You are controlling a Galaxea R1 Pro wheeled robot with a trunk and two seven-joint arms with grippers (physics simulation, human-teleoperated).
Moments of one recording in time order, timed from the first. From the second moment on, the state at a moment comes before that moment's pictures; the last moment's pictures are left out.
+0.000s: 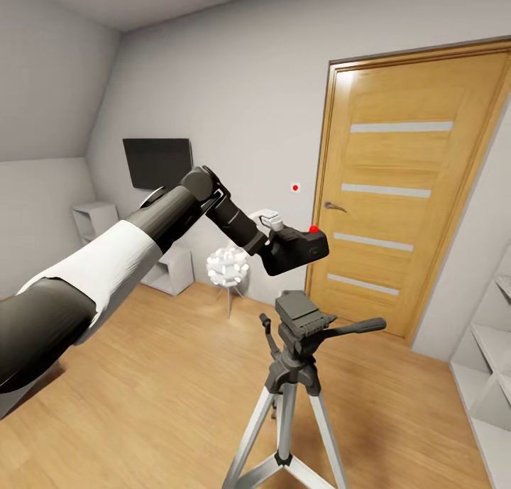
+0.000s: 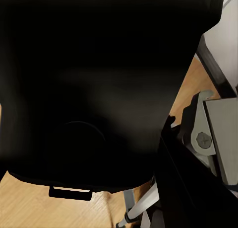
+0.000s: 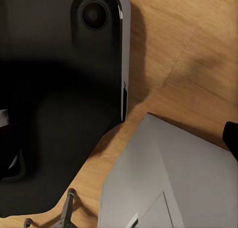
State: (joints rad) left arm -1.54 -0.05 -0.74 -0.71 -0.10 1.04 -1.45; right arm -0.02 -0.10 0.03 0.07 -0.02 -0.12 0.09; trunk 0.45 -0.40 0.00
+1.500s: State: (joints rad) left arm -1.54 -0.06 -0.74 -0.68 -0.10 1.04 -1.45; right arm -0.02 -0.13 0.03 -0.30 -0.02 -0.21 0.09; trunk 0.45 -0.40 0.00
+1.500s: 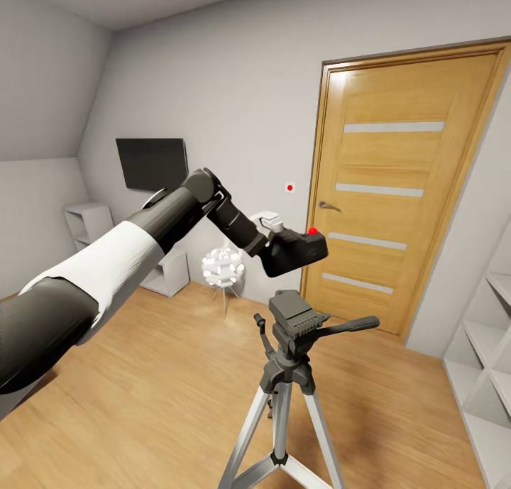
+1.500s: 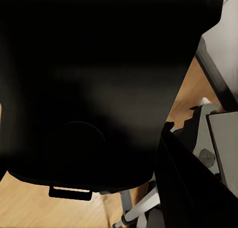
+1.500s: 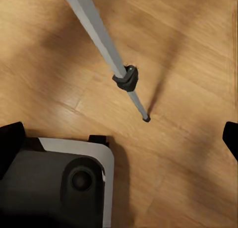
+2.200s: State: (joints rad) left arm -1.54 -0.06 -0.74 -0.66 -0.11 1.04 -1.45; right arm -0.02 -0.13 0.03 -0.42 -0.02 -0.23 0.07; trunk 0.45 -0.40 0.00
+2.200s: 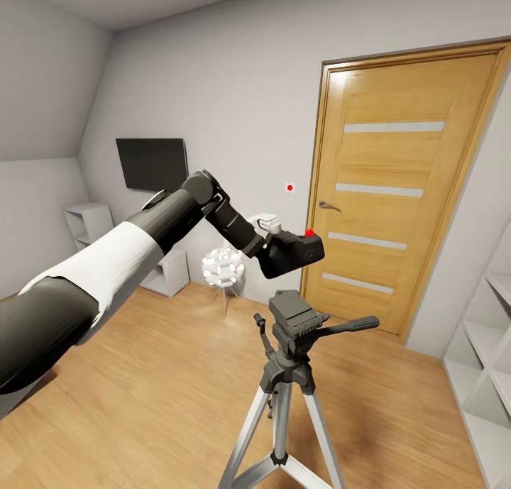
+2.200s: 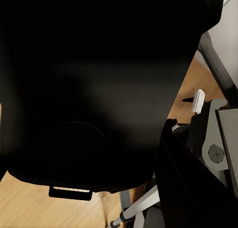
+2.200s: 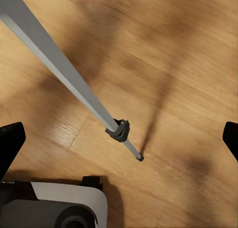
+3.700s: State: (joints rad) left arm -1.52 -0.08 -0.80 -0.66 -0.11 1.04 -1.46; right arm -0.02 -0.13 0.03 -0.42 -0.02 -0.25 0.07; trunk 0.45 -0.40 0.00
